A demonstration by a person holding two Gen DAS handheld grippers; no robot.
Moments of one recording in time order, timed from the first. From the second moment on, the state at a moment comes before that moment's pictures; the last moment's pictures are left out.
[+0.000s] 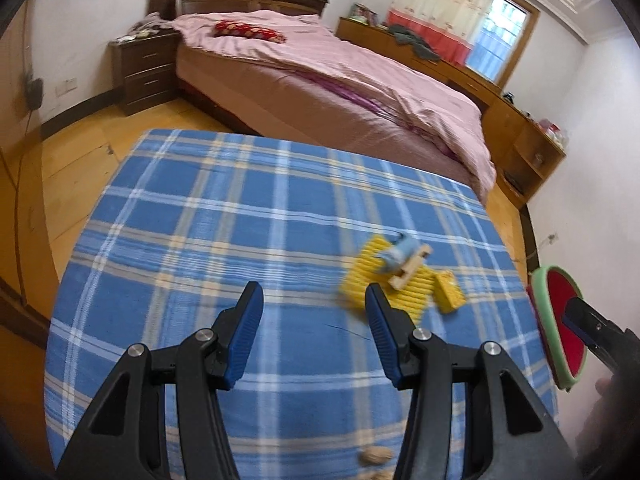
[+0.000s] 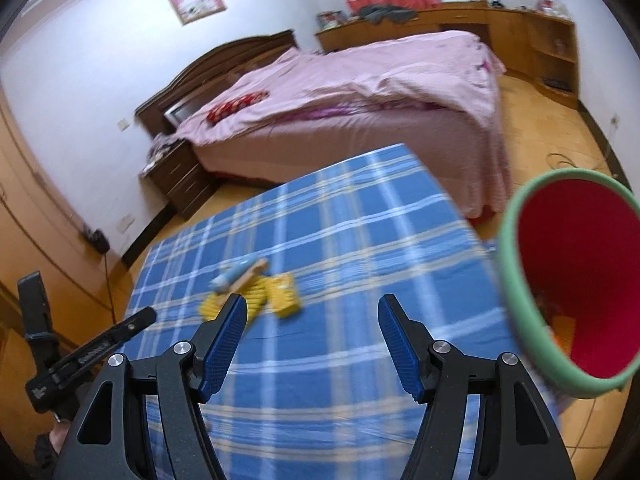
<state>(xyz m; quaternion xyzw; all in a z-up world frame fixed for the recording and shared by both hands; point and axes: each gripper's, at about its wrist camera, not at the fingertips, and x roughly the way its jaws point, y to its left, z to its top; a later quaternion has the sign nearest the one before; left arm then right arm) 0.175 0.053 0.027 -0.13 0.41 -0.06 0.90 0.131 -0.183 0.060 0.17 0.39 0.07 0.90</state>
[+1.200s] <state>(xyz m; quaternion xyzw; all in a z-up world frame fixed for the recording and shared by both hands) 0.179 0.105 -0.008 -0.21 0.39 -0.04 0.90 0.239 -0.064 -0.003 0.14 0.45 0.10 0.87</state>
